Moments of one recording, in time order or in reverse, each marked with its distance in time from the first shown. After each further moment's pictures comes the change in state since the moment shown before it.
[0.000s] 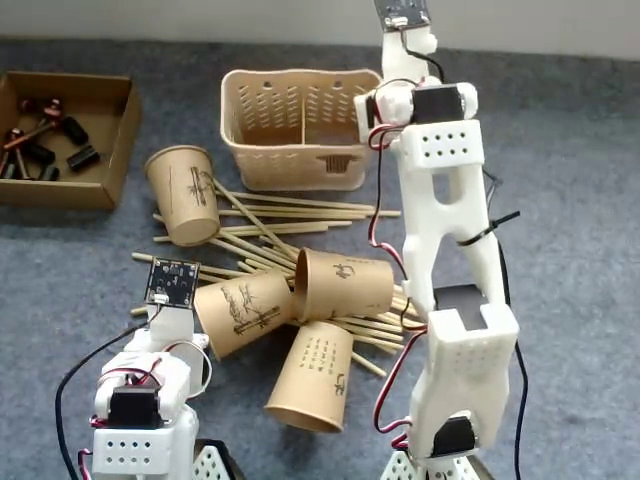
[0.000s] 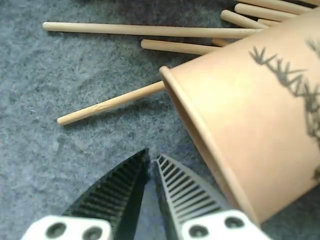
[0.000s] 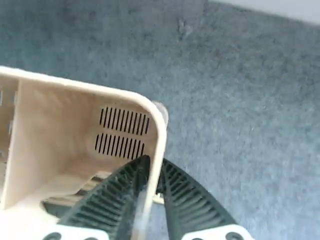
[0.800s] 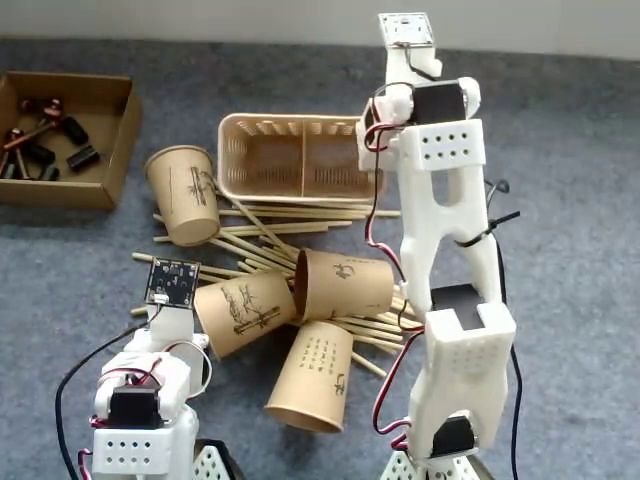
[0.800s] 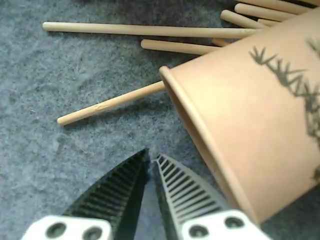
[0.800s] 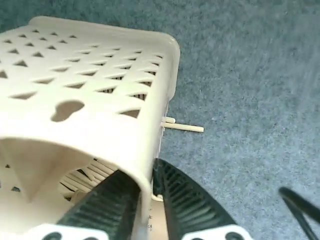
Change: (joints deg) left arm 0.0 0.0 0.0 0.0 0.0; right arm -0.9 0.0 -6.9 20.8 -7.9
